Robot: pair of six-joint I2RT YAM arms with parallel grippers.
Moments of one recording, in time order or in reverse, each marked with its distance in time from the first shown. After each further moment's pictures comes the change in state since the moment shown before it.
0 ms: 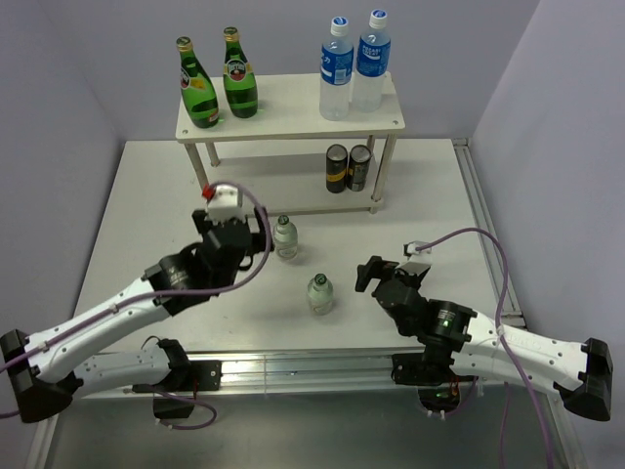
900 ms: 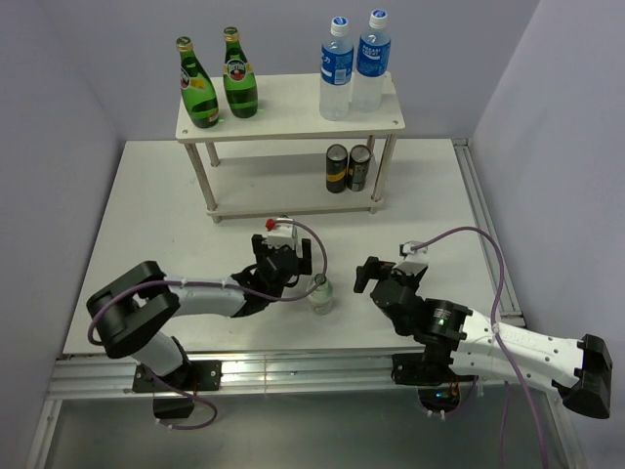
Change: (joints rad) left arm -0.026 0.461 -0.505 0.918 0.122 0.023; right arm 0.000 0.032 0.000 0.005 0.000 -0.003
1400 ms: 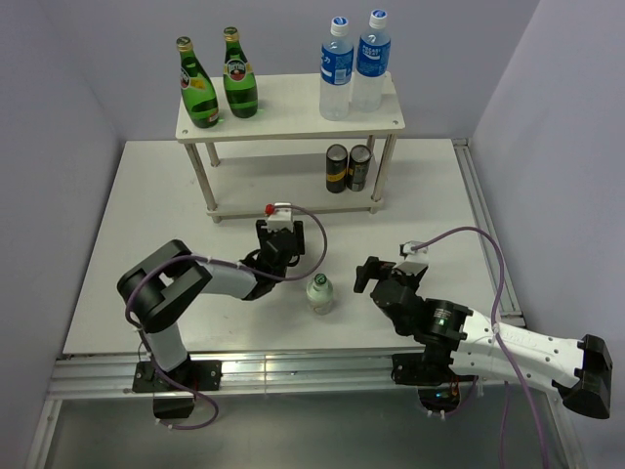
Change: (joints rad) left arm 0.133 0.229 0.098 0.217 0.009 0.099; right arm 0.000 -0.003 0.000 0.002 0.000 0.000
